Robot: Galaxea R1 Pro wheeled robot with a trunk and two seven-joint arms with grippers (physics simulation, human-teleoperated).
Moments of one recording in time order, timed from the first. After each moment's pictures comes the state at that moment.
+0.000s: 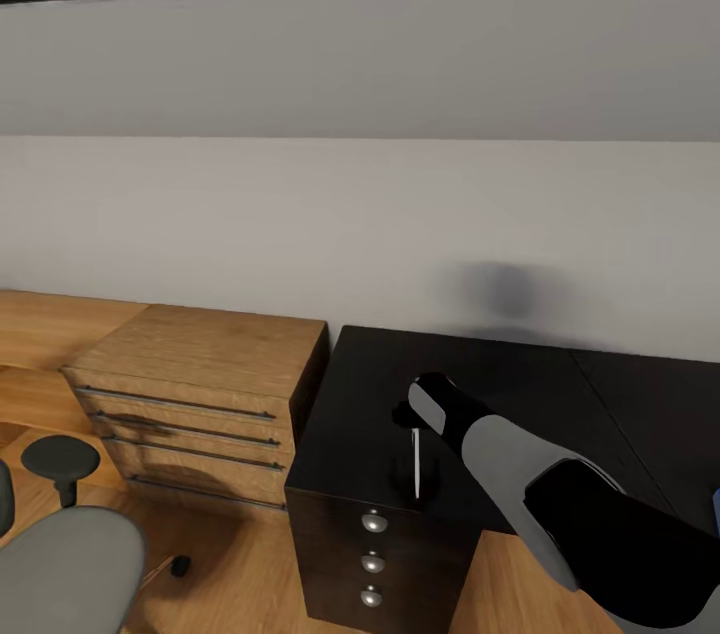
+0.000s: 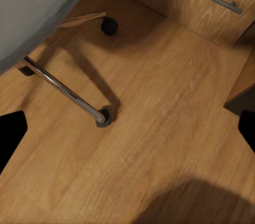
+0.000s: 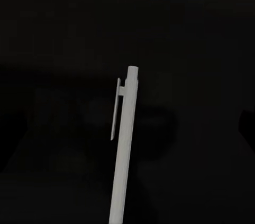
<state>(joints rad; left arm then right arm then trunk) 0.05 0.03 0.37 -0.57 0.12 -0.33 -0.06 -1.08 0.17 0.47 -0.20 -0.65 0.61 -0.38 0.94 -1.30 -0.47</state>
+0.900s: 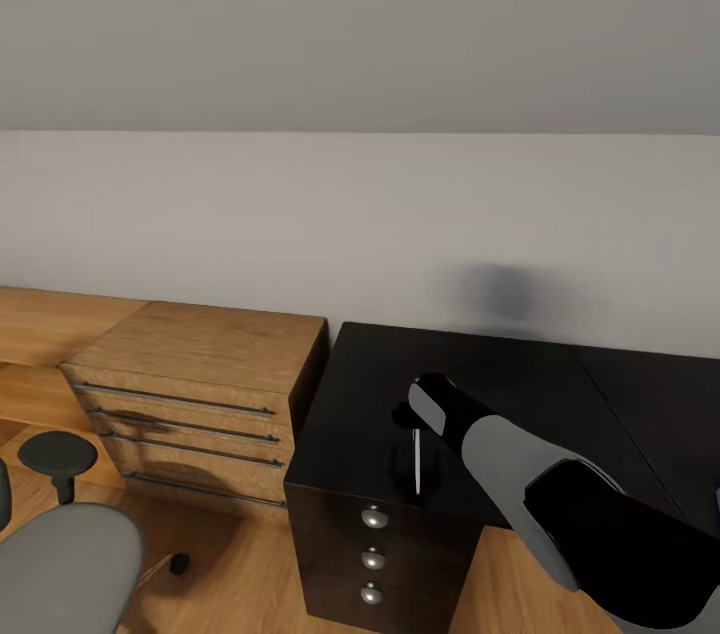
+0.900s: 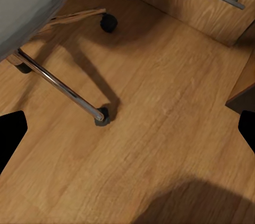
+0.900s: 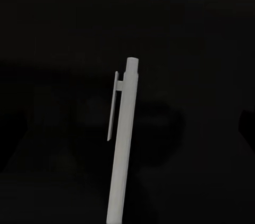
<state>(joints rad) 0.05 0.03 0.37 -0.57 0.12 -0.33 -0.06 -1.08 0.17 0.47 -0.20 -0.65 0.62 -0.39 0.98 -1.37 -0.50</state>
